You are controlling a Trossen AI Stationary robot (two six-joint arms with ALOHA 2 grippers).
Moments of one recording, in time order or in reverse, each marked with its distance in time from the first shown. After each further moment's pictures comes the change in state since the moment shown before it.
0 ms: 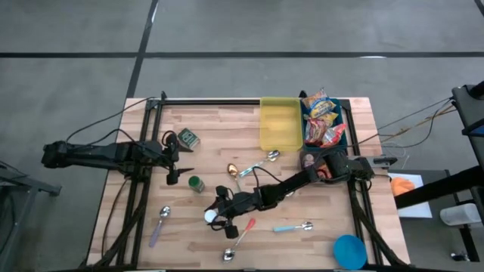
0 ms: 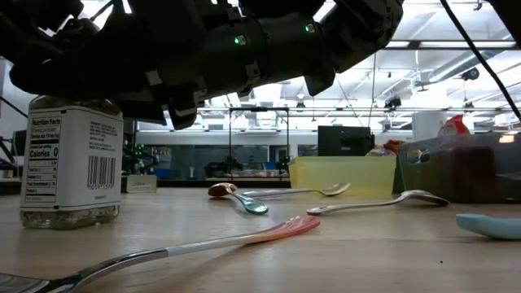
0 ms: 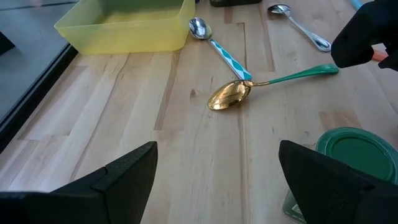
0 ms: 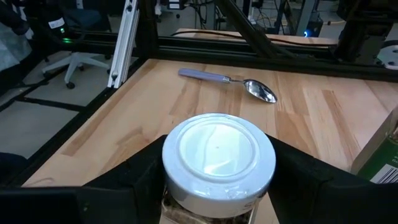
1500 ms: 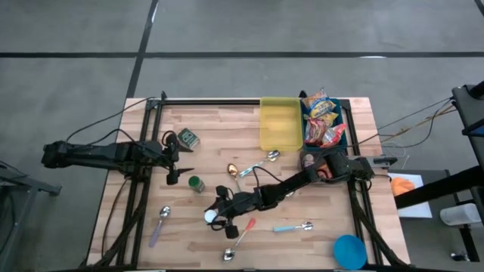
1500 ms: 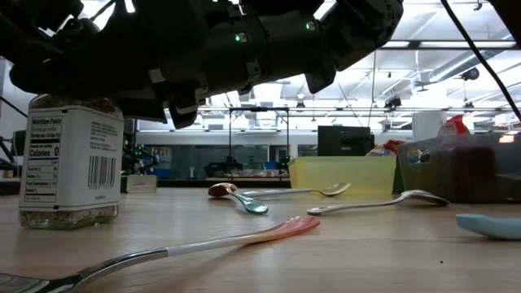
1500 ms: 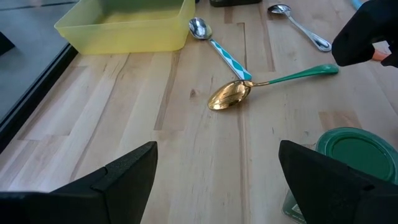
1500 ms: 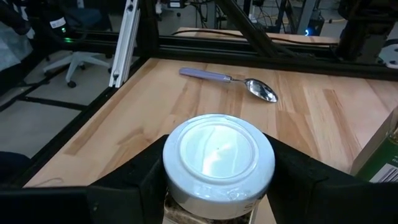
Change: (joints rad) left arm 0.000 0.000 0.000 0.000 0.000 0.000; right arm 0.000 -0.015 0.000 -0.008 -0.002 0.002
